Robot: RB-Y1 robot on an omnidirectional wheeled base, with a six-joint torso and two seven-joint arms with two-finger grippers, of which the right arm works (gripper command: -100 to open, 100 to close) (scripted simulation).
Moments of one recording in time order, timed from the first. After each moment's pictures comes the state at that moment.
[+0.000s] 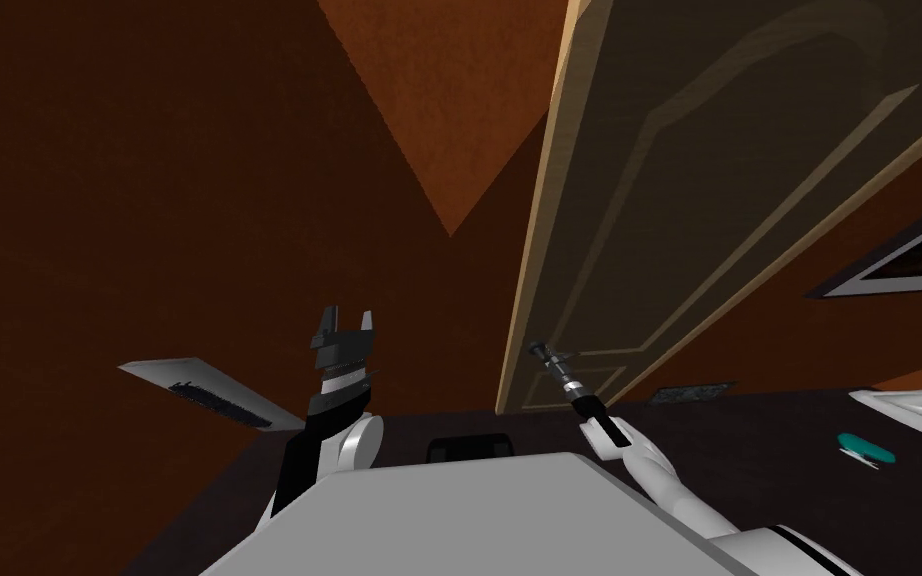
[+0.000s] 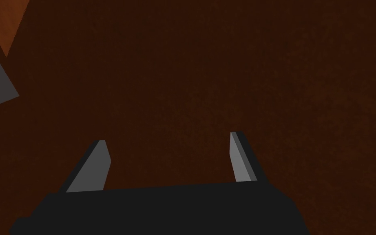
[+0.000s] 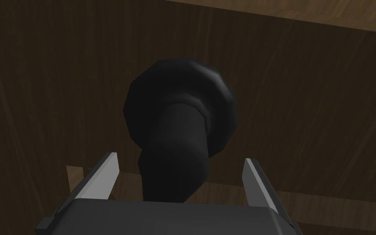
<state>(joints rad) 0.00 -0.49 0.07 -0.72 -0.11 -0.85 -0.32</state>
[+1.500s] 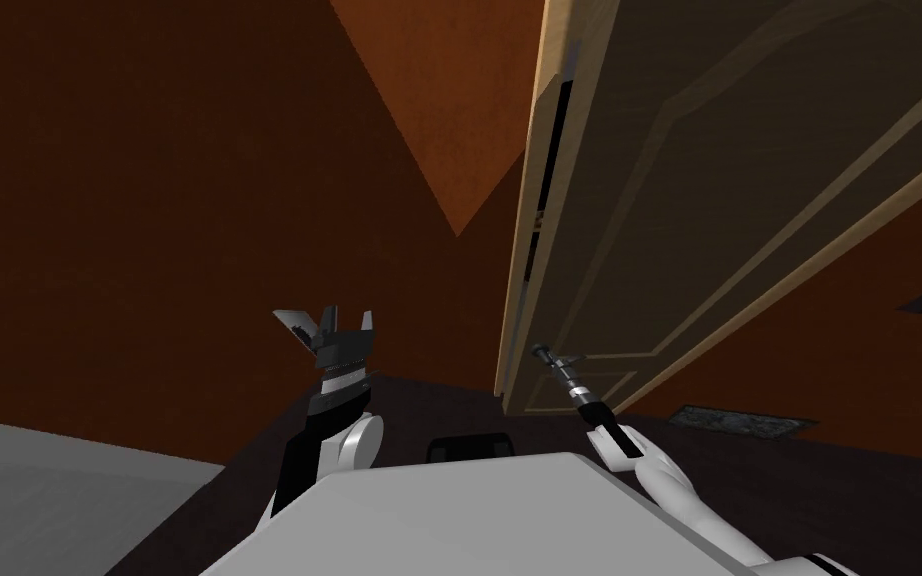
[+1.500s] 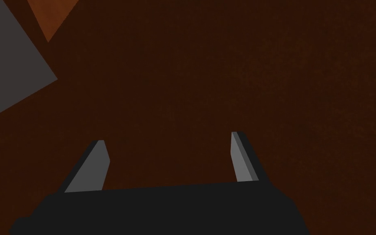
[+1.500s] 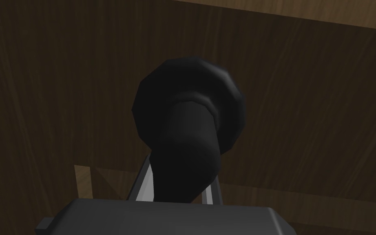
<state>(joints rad) 0.05 -0.51 0.08 -0.76 -0.14 -0.85 -0.32</state>
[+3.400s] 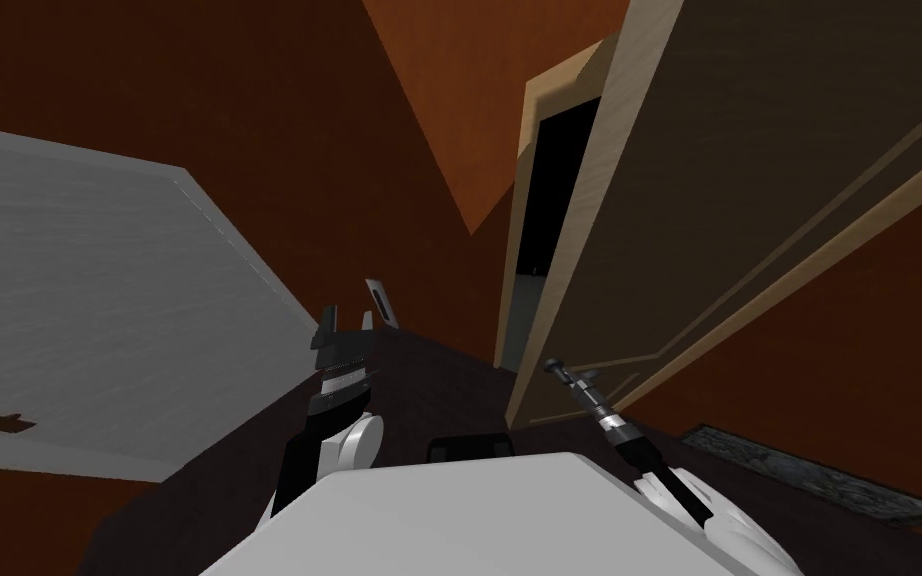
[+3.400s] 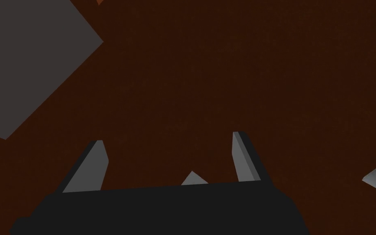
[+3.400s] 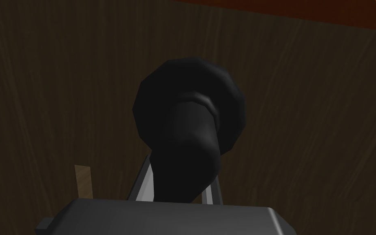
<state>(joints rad) 0.18 -0.61 0.16 -0.74 -0.14 -1.06 -0.40</state>
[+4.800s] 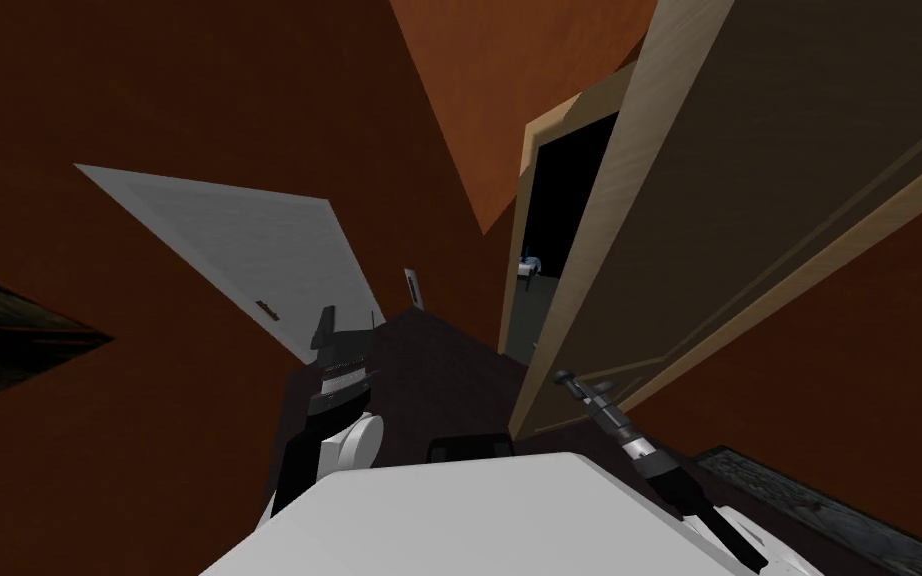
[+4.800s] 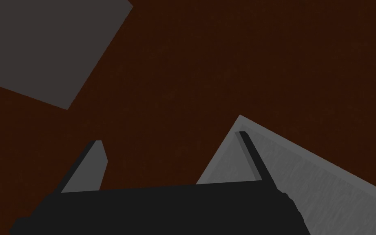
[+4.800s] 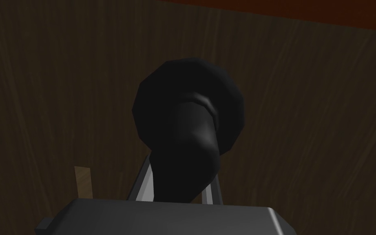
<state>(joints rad) 0.23 -0.65 0.20 -0.65 -0.15 -1.23 -0.44</state>
